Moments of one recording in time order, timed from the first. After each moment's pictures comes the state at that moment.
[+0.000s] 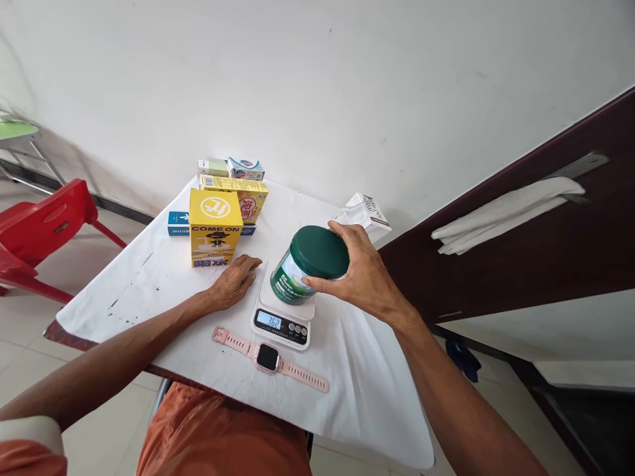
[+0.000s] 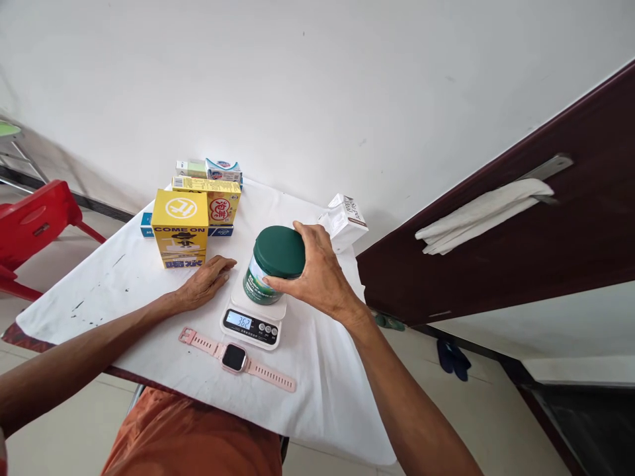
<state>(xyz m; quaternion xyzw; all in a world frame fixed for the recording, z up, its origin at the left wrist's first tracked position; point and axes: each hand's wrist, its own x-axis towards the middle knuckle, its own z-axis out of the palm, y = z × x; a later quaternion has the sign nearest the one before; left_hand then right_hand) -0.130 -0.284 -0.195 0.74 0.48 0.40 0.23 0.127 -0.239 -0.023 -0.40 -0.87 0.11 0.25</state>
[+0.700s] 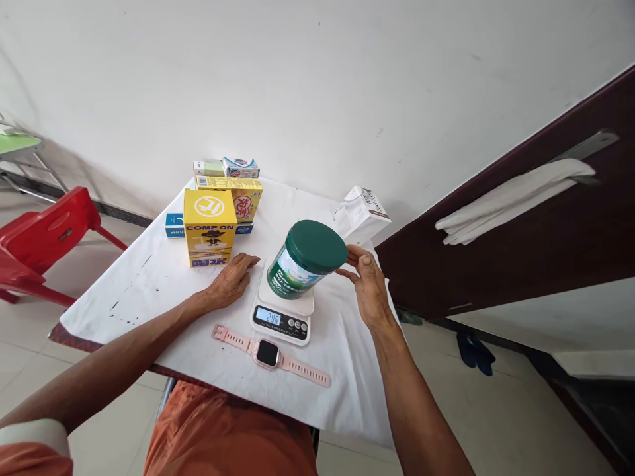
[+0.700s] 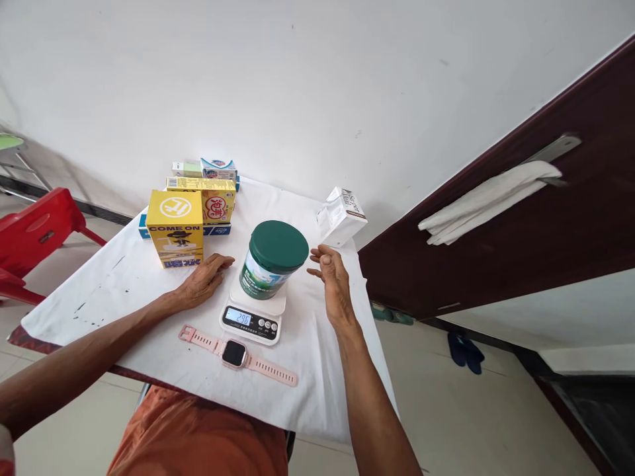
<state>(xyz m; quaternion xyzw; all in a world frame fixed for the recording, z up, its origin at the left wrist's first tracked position) -0.132 -0.284 -0.195 0.75 0.48 0.40 0.22 0.174 -0.233 -0.102 -0.48 -0.64 0.38 0.46</state>
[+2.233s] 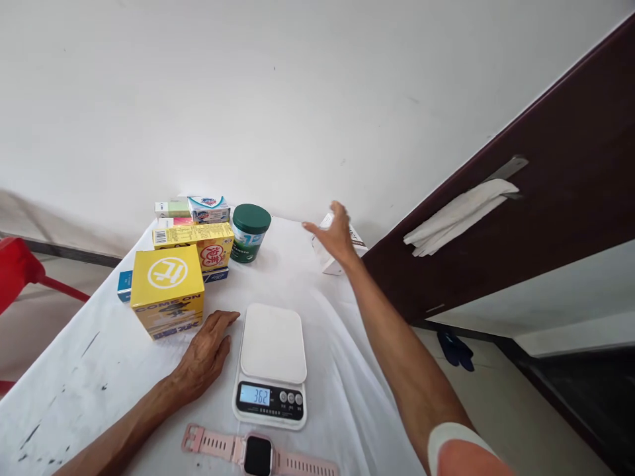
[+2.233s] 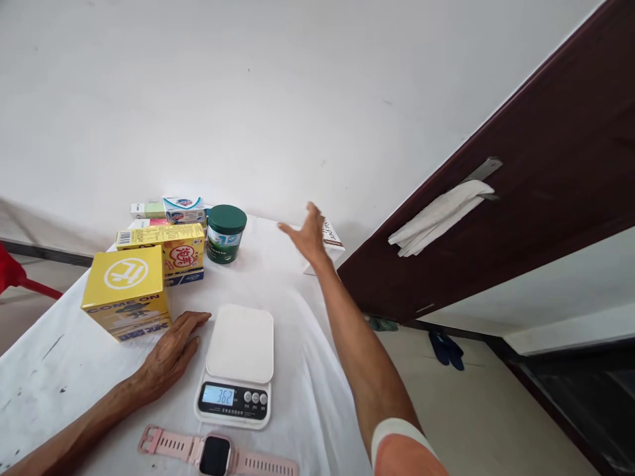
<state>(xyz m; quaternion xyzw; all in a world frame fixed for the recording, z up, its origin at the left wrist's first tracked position) -0.125 -0.284 -0.201 0.74 0.48 0.43 0.20 0.144 -0.013 -0.064 -0.57 -0.71 0.11 0.40</state>
